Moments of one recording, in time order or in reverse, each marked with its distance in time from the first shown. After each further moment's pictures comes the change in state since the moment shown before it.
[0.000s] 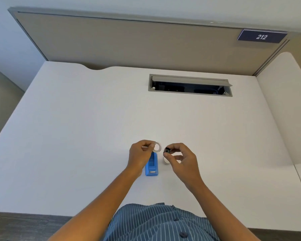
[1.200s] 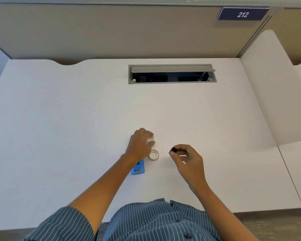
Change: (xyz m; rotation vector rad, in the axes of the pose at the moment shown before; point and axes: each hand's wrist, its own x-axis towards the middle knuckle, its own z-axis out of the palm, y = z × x) left_hand 0.048 0.002 0.054 0.802 -0.261 0.398; right_hand -0.014 0.035 -0.057 0.041 0.193 0.201
